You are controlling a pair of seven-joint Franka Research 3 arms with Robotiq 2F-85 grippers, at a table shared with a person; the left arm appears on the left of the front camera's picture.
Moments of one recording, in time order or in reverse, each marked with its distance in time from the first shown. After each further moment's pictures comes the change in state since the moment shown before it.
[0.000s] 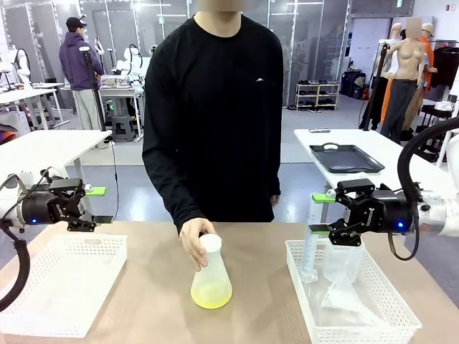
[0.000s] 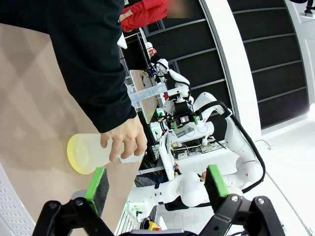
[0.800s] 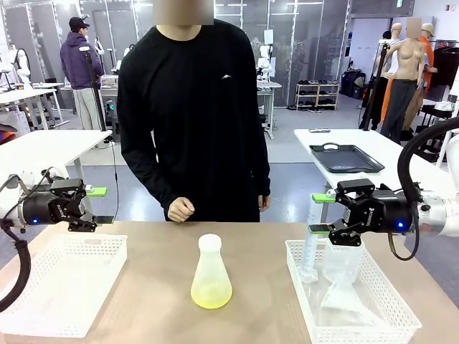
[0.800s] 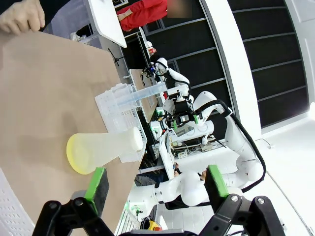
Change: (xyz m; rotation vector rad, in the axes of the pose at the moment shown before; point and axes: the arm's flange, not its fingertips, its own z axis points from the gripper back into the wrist) left arm -0.001 0.000 -0.005 -0.003 0.010 -0.007; right arm 0.000 0.000 0.000 0.000 0.000 0.000
